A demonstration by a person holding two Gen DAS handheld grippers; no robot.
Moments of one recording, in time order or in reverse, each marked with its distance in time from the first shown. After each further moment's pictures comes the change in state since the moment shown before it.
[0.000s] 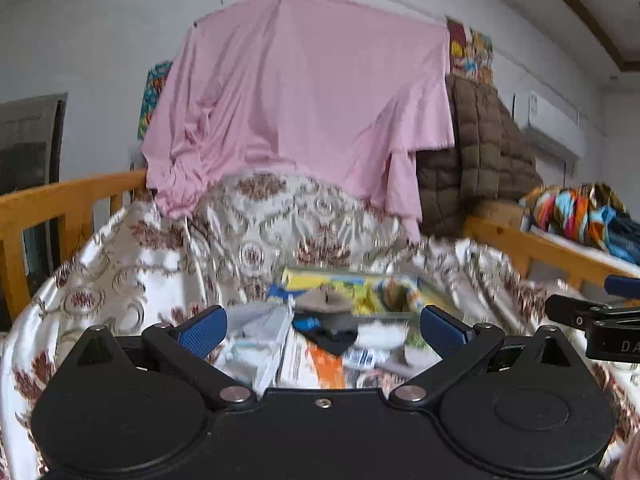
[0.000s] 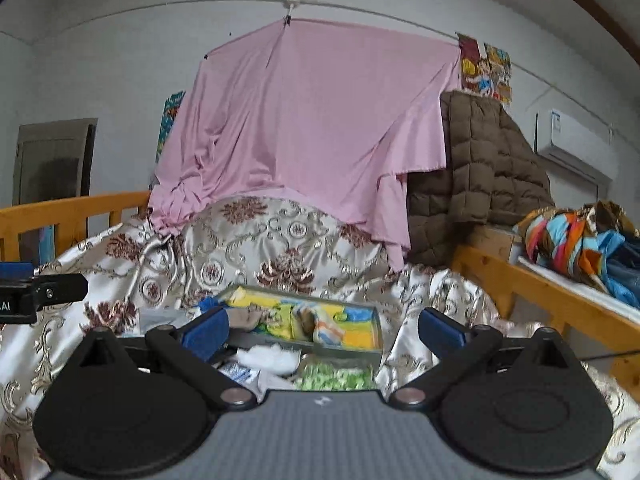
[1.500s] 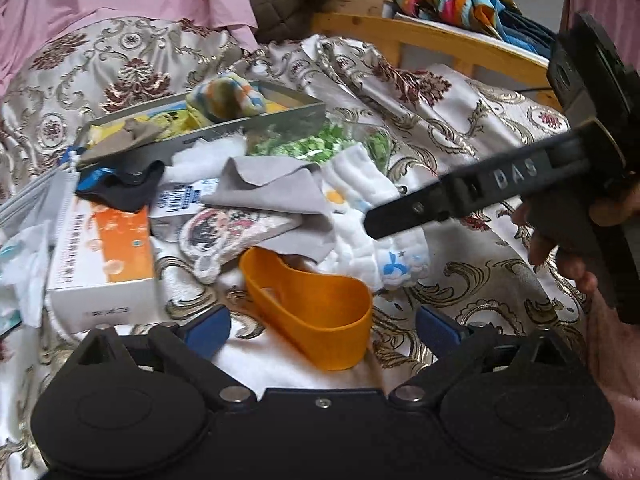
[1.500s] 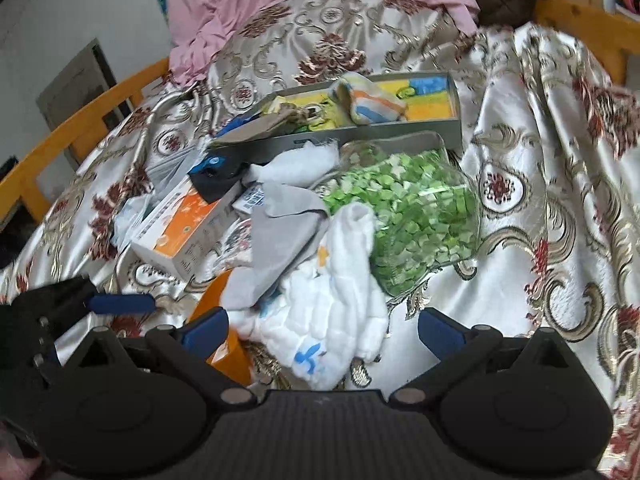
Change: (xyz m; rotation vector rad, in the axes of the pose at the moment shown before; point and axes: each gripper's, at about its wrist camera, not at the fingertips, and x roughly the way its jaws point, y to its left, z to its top) left arm 0.141 -0.079 -0.082 0.288 0.514 -0.439; right arm 0.155 -0.065 -0.088 0.290 0.620 0.356
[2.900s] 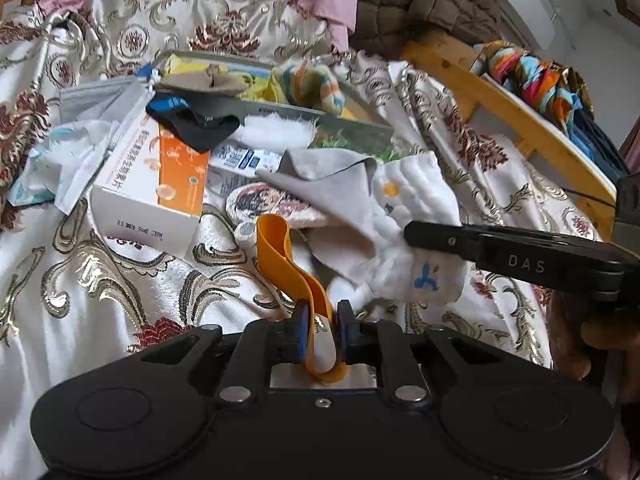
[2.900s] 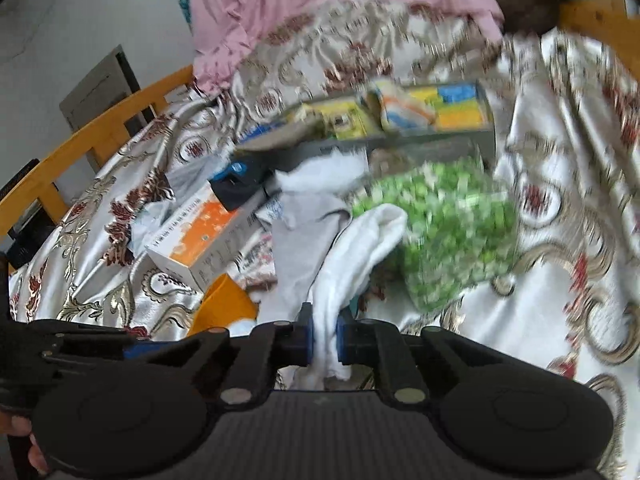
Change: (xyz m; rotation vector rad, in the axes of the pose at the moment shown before) left arm -0.026 0.023 -0.012 -0.406 -0.051 0.014; right arm -0.001 0.019 -0.006 -0.100 -0.098 0.037
